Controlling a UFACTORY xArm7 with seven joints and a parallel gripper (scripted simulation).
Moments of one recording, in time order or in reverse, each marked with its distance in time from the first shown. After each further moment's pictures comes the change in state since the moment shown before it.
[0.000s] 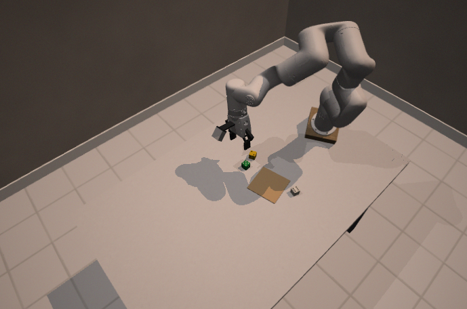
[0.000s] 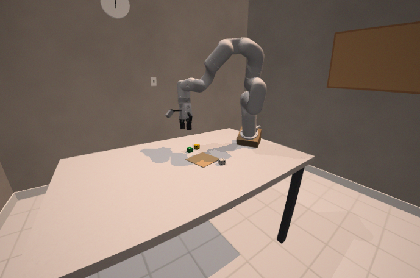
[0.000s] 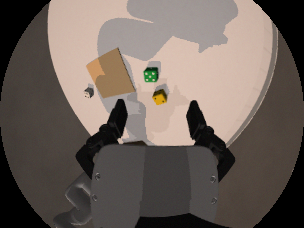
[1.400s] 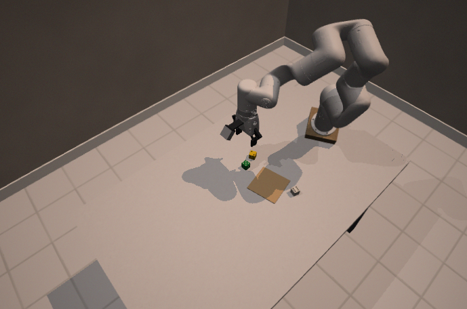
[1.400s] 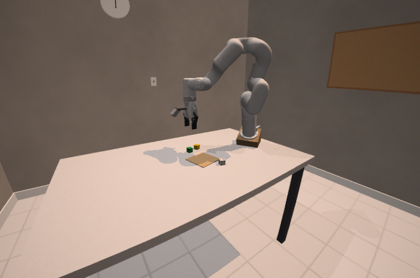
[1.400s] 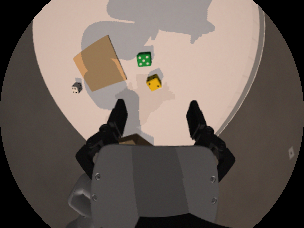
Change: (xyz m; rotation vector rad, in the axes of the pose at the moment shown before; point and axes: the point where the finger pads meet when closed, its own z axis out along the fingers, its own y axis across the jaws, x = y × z) arm -0.030 -0.007 -0.011 -0.159 -0.056 -0.024
